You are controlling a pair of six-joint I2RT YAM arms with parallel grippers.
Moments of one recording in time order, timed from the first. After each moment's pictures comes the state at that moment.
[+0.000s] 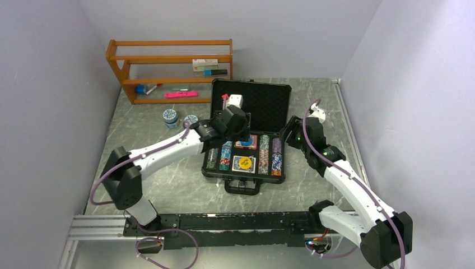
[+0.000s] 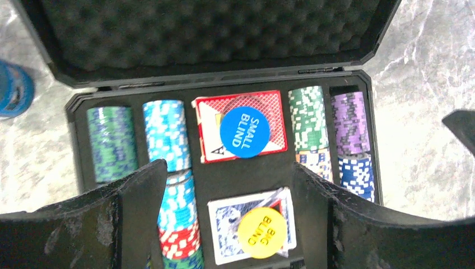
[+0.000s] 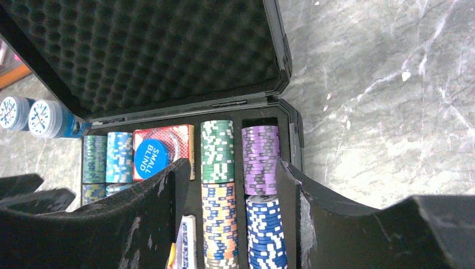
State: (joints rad) left arm -0.89 1.64 1.35 -0.42 -0.36 -0.59; right arm 0.38 0.96 0.73 -0.31 0.23 0.64
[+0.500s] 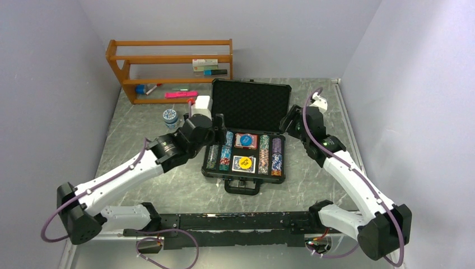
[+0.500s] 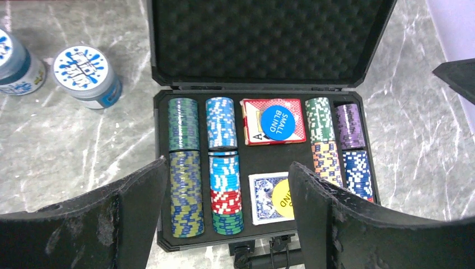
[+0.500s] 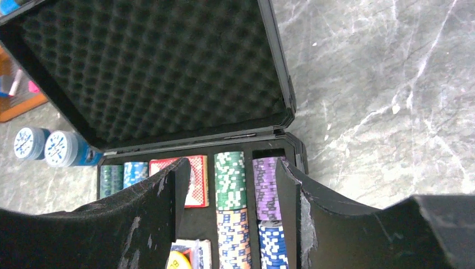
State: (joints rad) left arm -0.88 1.20 1.11 -0.44 -0.47 -0.57; right arm 0.38 1.03 0.87 -0.34 0.28 0.64
